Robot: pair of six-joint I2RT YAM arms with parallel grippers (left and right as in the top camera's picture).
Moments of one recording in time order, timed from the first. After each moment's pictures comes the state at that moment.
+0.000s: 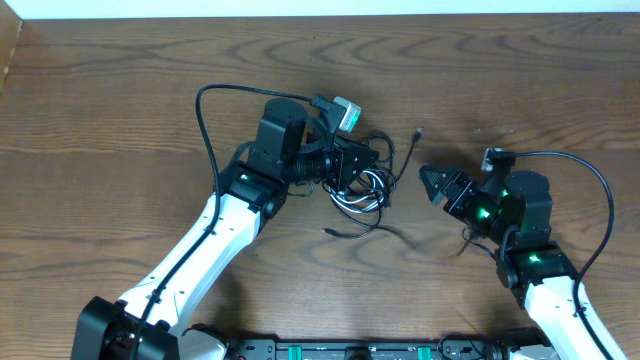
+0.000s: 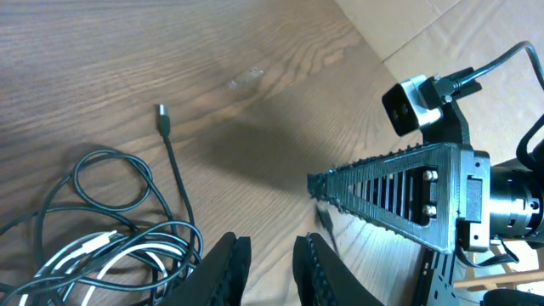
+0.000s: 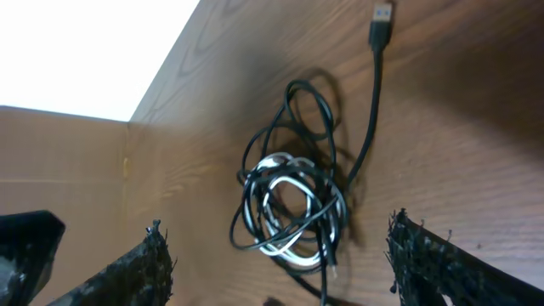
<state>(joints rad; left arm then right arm) -0.45 1.44 0.96 -0.10 0.68 -0.27 0.14 1.05 0.43 0.05 -0.45 0.86</state>
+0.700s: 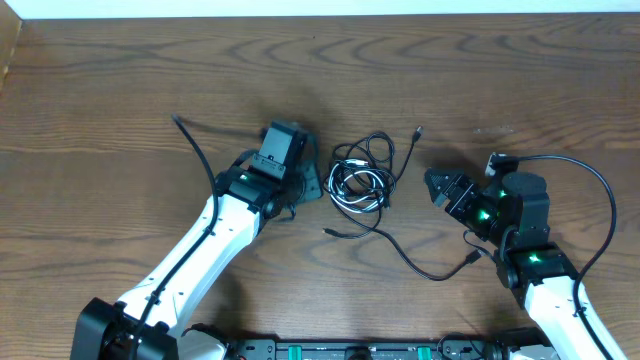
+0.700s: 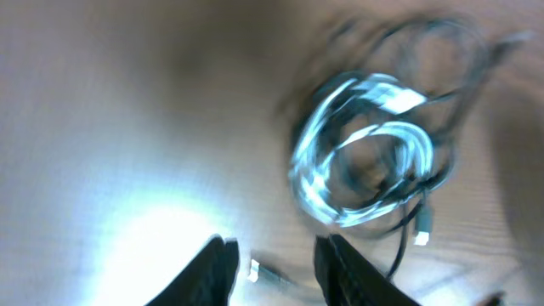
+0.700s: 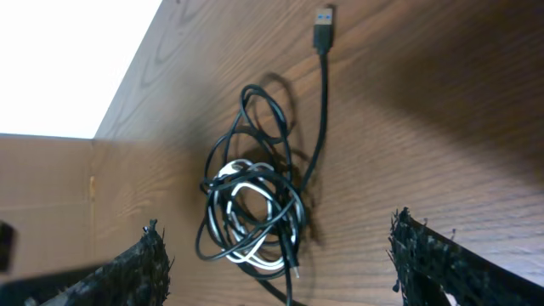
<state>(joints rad) -0.45 1.44 0.96 -0.65 0.10 -0.77 0.14 1.04 0.43 -0.02 -0.35 0.86</state>
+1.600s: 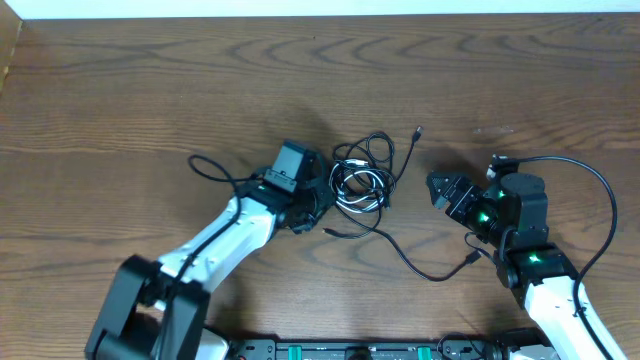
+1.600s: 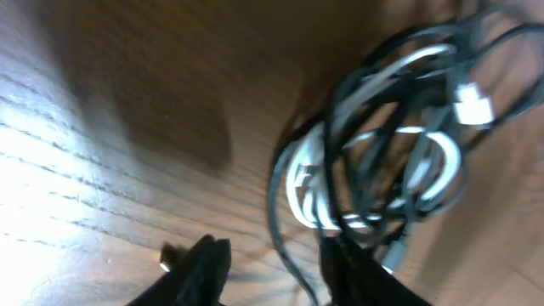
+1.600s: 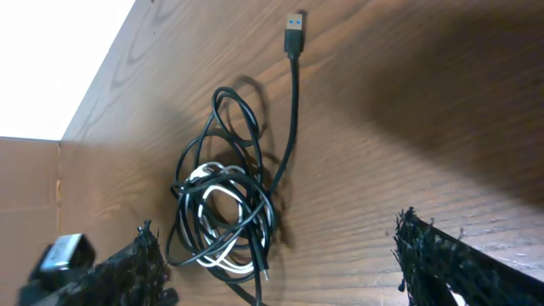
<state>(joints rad) -0.48 1.58 0.81 -0.35 0.28 -1.25 0.14 1.04 0.43 -0.07 -0.30 0.80</state>
